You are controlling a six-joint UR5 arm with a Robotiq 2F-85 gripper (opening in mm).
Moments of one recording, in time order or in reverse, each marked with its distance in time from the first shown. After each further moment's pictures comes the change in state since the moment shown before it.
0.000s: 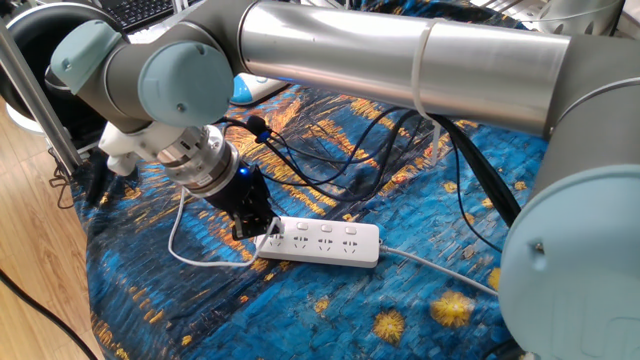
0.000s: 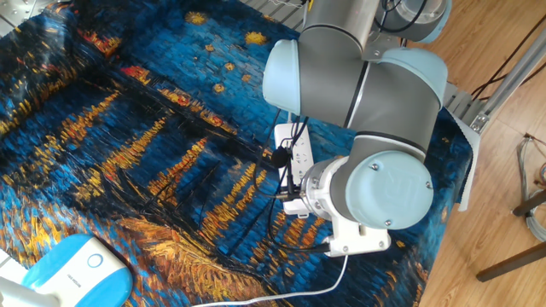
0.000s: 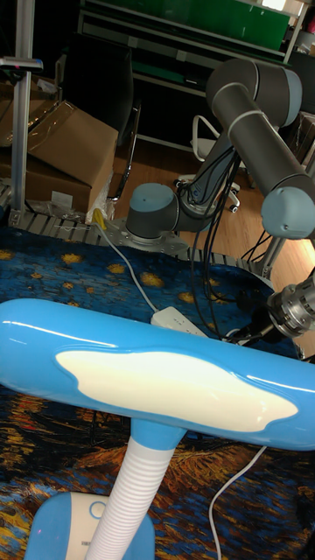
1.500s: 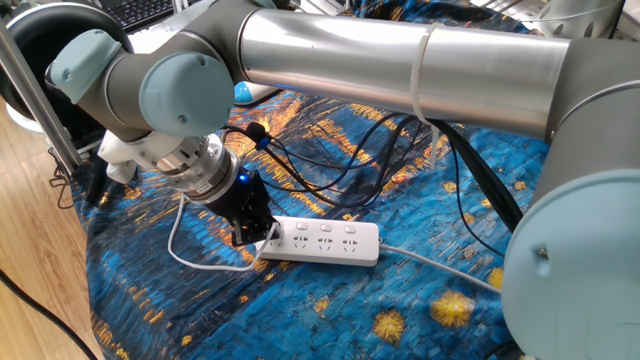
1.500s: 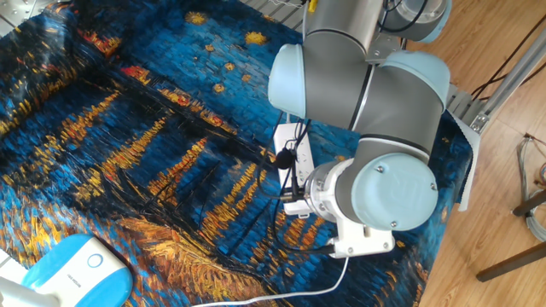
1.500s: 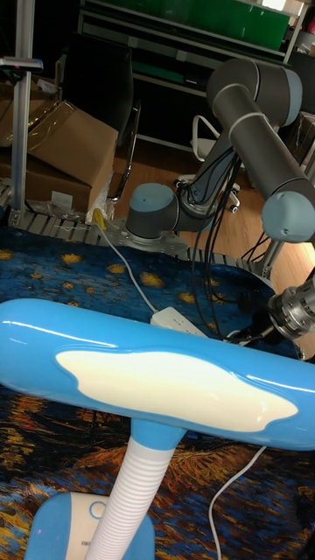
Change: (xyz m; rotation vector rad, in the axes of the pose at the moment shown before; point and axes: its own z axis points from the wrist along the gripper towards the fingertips) arm -0.009 0.005 0.009 0.006 -0.008 0.001
